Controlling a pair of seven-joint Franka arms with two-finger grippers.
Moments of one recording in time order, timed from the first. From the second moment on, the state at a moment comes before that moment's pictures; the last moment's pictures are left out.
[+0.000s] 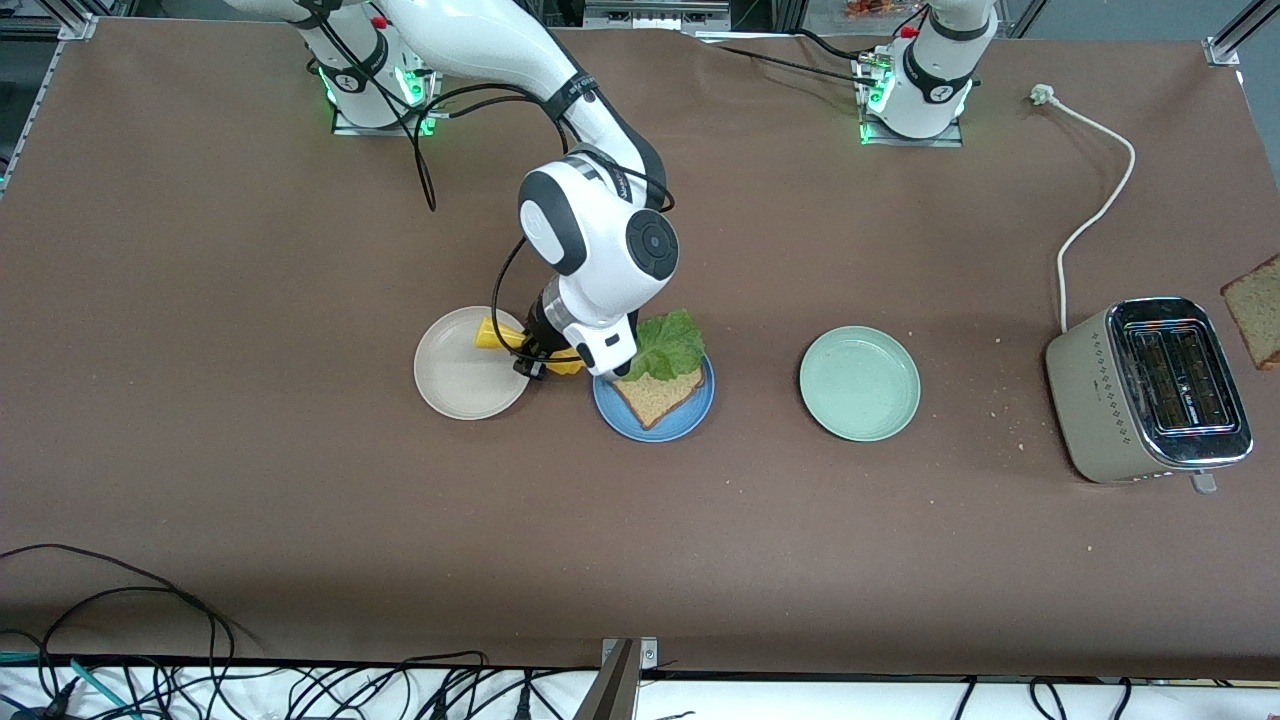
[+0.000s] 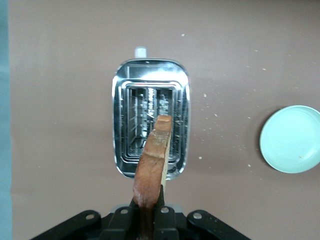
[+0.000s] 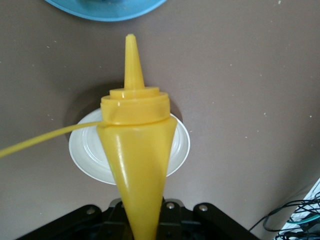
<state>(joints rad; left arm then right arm) 0.49 0.22 -0.15 -1.36 0.06 1.55 0.24 0.93 0.83 -0.33 -1.12 -0.24 1.61 -0.70</state>
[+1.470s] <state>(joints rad) 0.45 0.26 -0.53 -1.45 -0.30 1.57 -0.47 0.18 0.80 -0.35 -1.22 0.83 1.57 -1.82</state>
